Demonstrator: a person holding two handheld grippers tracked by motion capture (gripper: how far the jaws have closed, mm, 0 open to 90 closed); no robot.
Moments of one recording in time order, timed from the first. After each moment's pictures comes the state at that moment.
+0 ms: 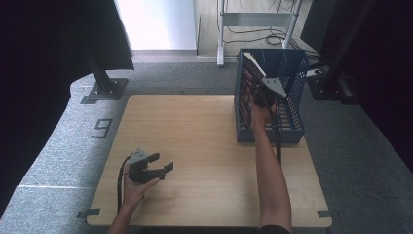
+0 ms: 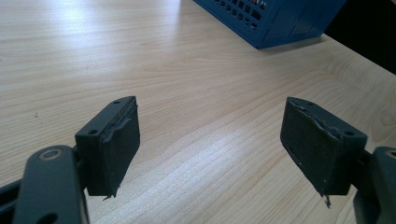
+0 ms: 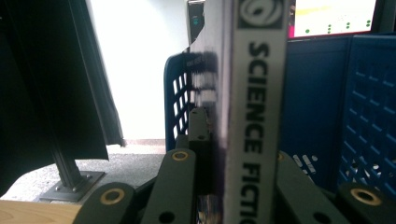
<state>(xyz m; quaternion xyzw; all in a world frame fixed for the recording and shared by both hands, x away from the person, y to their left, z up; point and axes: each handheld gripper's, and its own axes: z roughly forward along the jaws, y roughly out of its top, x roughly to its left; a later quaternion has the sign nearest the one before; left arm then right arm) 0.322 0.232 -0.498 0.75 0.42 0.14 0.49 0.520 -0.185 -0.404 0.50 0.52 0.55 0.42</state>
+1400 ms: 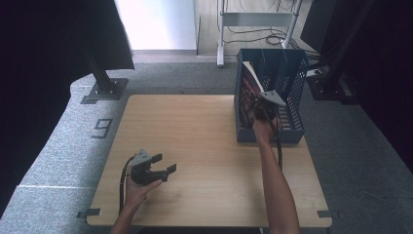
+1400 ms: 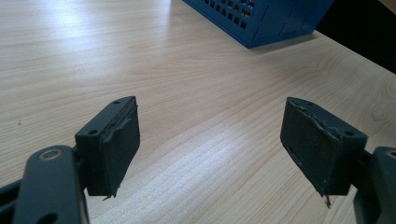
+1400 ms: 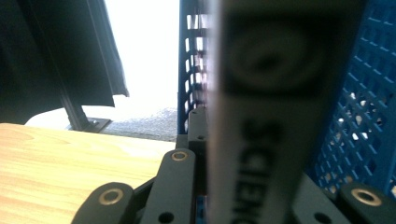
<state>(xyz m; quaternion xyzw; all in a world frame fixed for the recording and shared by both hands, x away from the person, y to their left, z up) 0.317 0.222 -0.494 0.76 0.40 0.14 0.49 0.486 -0.188 -0.426 0.51 0.59 0.50 0.38</state>
